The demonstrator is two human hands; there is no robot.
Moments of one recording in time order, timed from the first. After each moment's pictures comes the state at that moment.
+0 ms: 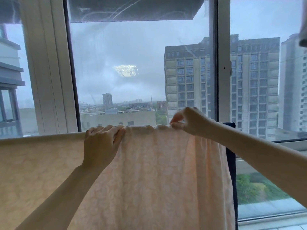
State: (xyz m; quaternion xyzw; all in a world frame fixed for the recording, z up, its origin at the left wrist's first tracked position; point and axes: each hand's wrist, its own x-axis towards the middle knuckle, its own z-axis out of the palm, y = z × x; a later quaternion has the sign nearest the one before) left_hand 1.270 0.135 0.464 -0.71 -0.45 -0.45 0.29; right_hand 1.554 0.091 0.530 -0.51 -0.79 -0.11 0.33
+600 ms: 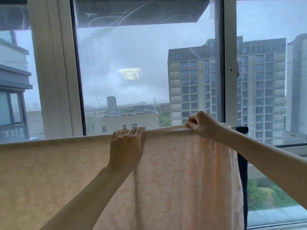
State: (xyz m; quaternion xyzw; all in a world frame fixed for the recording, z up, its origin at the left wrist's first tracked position) left_hand 1.318 0.129 0.467 -0.72 -0.46 -0.41 0.31; right_hand 1.577 0.120 0.522 -0.56 -0.74 -0.10 0.35
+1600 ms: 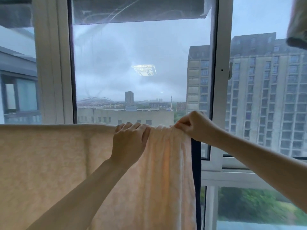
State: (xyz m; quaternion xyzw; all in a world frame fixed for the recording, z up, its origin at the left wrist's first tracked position) left_hand 1.458 0.100 0.461 -0.69 -0.47 -0.44 0.33; right_hand 1.677 0.085 0.522 -0.44 -0.81 -0.07 0.37
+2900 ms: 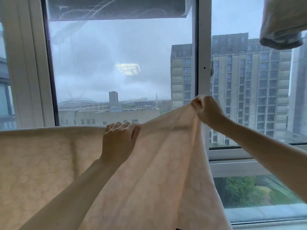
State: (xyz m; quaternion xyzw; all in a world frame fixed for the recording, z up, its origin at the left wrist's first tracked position) left_hand 1.454 0.112 0.462 -0.71 -0.45 -0.44 0.31; right_hand 1.723 0.090 0.539 -0.51 -0.67 -0.17 0.50
